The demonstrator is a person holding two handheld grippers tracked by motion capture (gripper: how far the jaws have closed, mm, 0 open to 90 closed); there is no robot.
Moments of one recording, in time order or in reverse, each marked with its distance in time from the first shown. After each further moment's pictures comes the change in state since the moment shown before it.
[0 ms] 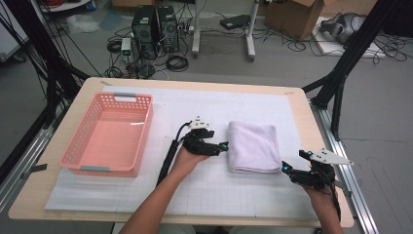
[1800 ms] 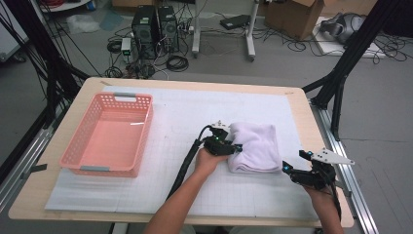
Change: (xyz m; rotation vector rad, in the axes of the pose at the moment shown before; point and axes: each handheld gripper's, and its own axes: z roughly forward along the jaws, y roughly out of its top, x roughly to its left) left arm -0.011 -0.005 0.059 0.128 -0.067 -0.061; right arm -0.004 -0.001 0.000 -0.001 0.013 0.021
